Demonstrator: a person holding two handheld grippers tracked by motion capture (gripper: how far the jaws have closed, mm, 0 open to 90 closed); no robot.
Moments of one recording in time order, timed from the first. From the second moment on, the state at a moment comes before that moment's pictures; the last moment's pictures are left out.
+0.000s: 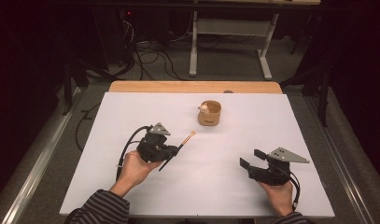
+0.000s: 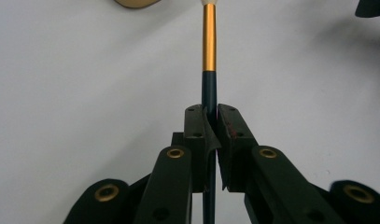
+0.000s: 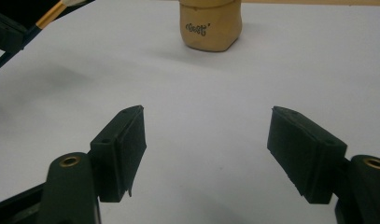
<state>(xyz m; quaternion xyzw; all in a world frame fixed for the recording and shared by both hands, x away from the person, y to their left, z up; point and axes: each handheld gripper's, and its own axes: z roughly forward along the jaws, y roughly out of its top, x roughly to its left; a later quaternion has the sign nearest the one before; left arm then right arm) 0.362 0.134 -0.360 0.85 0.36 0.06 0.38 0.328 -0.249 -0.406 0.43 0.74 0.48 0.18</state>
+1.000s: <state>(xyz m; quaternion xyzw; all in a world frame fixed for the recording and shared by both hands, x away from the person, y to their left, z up) 0.336 0.160 -0.367 0.82 0.34 0.07 0.46 0.322 -0.232 -0.402 0.39 0.76 0.48 0.18</state>
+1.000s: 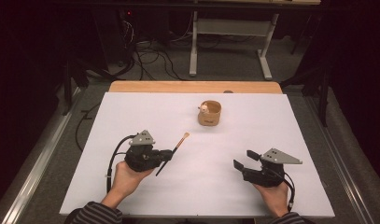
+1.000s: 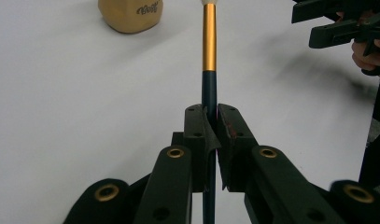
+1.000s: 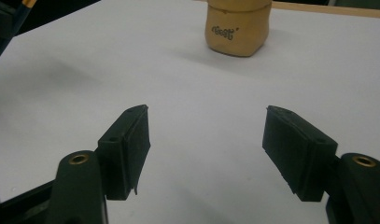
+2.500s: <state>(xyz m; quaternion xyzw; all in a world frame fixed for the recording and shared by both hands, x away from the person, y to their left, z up) 0.331 0.142 -0.367 0.82 0.31 0.07 0.48 0.326 -0.181 -0.384 0.32 0.78 0.51 0.16</state>
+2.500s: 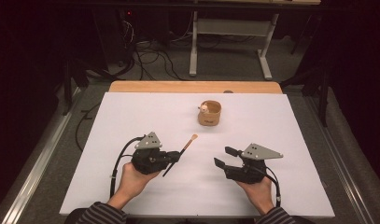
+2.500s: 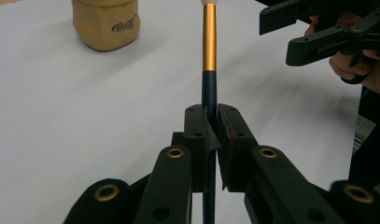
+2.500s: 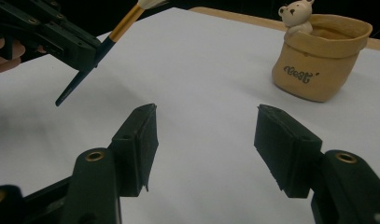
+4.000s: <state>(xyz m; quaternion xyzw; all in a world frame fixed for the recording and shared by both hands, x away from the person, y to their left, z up) 0.329 0.114 -0.367 0.83 0.27 0.09 0.49 0.334 -0.152 -0.375 0.29 0.78 0.54 0.09</state>
